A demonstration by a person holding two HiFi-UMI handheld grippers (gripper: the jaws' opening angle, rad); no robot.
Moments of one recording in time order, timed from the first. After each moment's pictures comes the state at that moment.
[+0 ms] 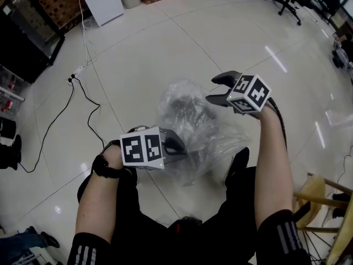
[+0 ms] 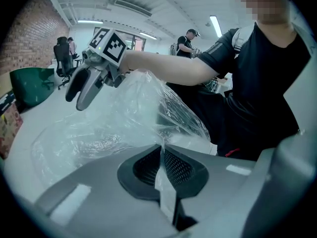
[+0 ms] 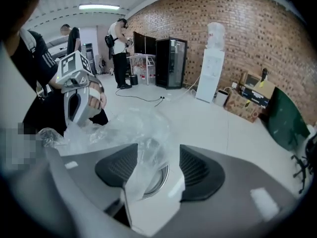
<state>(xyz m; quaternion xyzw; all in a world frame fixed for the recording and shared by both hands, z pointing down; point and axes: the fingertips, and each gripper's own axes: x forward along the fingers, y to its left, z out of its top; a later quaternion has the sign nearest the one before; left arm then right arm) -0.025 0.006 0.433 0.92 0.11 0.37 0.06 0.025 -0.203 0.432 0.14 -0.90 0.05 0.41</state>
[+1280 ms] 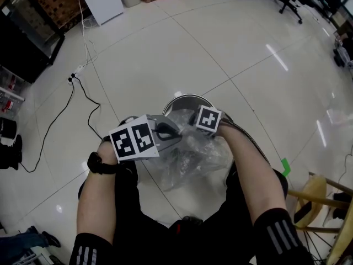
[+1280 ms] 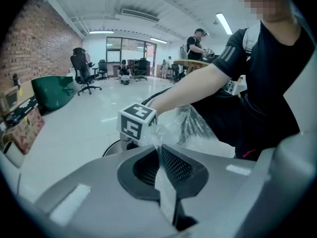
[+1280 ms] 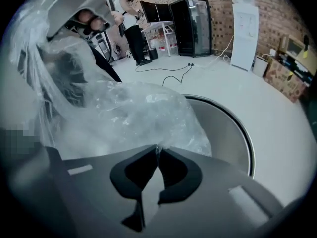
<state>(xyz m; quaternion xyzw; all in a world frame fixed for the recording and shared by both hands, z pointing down) -0.043 -0.049 0.422 0.93 0.01 0.36 0.04 -0.044 -0.103 0.607 -0.02 -0.85 0.13 0.52</state>
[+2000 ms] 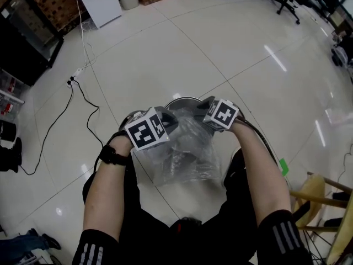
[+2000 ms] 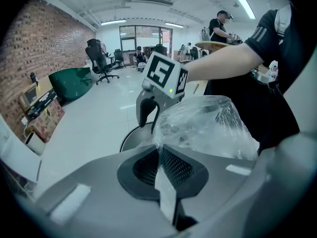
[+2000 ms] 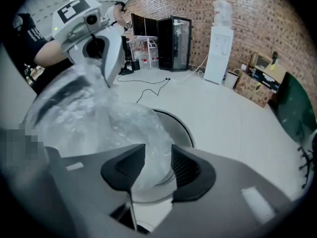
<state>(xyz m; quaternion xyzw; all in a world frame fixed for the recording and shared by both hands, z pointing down) -0.044 -0.110 0.464 0.90 -0.09 0.43 0.03 0.001 -0.163 0.554 0.11 -0.87 0.08 0.48</state>
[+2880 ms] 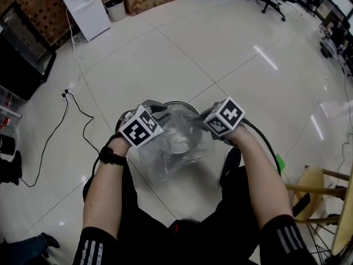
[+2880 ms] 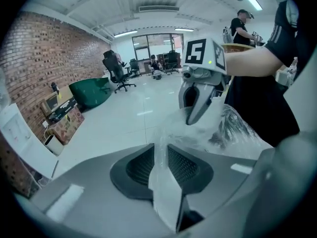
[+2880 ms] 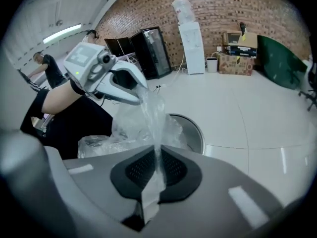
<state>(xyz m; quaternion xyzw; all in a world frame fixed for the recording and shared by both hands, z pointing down) -0.031 -0.147 0.445 0.89 -0.20 0.41 0.00 0.043 -0.118 0.493 0.18 -0.85 0.26 0.41</state>
